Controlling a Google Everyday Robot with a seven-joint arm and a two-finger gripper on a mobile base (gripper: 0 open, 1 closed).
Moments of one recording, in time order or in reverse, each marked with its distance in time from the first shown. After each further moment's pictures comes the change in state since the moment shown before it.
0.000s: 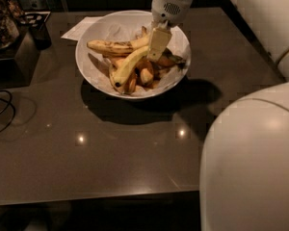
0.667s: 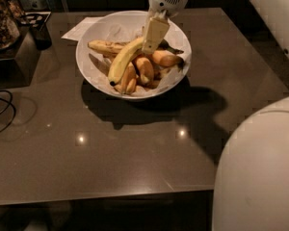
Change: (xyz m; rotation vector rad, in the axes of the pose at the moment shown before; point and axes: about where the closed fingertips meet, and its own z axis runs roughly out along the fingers) arm -0.023 0.011 -0.028 0.060 -0.061 -0.050
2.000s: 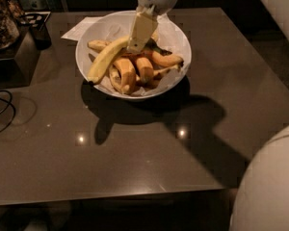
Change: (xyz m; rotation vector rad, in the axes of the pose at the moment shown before) arm -0.033 0.033 -0.015 -0.028 -0.074 0.051
